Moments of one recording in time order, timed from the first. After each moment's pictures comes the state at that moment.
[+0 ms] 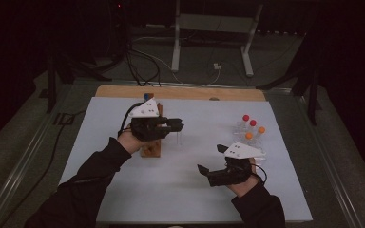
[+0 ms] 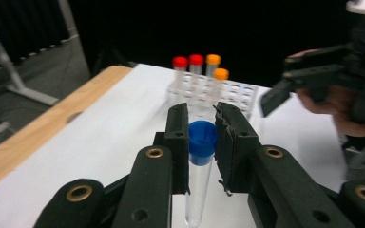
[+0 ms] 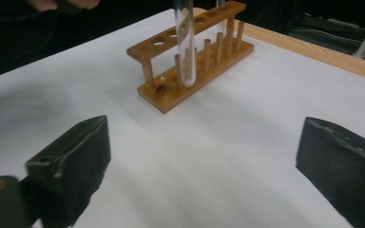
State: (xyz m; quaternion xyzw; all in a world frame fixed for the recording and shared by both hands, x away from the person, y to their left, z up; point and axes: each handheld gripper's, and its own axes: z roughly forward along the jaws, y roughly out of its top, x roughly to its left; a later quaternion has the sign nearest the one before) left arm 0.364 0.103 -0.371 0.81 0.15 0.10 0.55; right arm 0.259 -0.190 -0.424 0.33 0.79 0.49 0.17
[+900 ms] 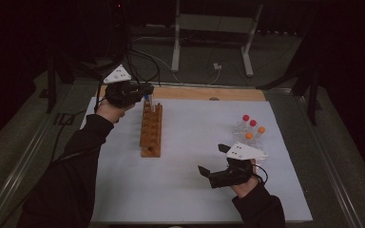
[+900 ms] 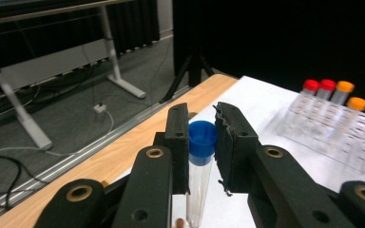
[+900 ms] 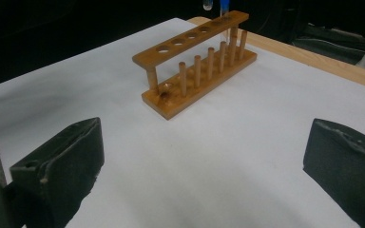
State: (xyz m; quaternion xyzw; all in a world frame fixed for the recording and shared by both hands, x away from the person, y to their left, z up) left arm 0.437 0.169 -0.349 0.77 0.28 0.21 0.53; right arm 0.258 -0.192 -0.423 0.32 0.79 0.50 0.17
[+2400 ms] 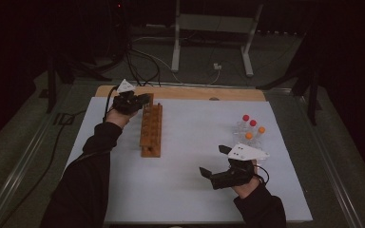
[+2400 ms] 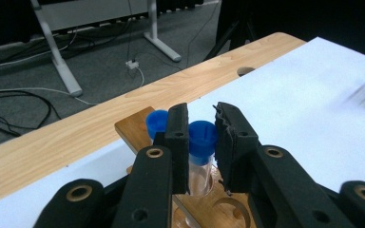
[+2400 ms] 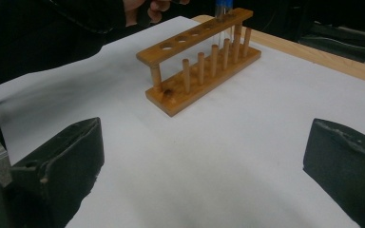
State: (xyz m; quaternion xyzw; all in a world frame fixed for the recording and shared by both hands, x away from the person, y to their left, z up) left arm 0.478 0.173 -0.441 0.76 0.38 0.21 0.48; right arm 0.257 -0.196 -0.425 0.32 0.79 0.50 0.16
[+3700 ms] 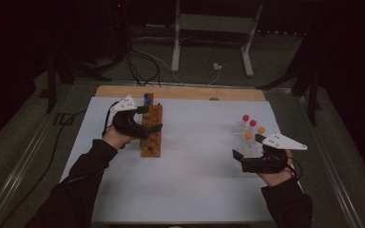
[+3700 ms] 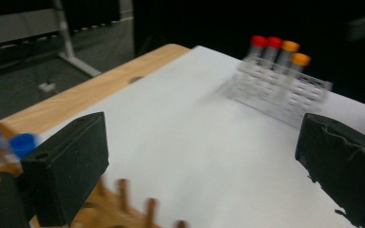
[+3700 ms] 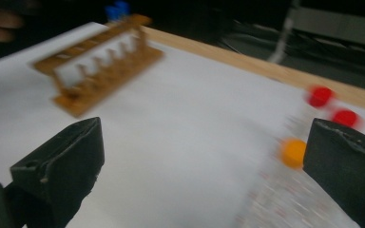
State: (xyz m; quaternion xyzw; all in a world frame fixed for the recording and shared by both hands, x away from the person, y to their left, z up) left arm 0.384 0.150 -0.415 0.79 0.24 0.11 0.55; right arm 0.275 -0.279 -0.409 0.41 0.75 0.46 0.25
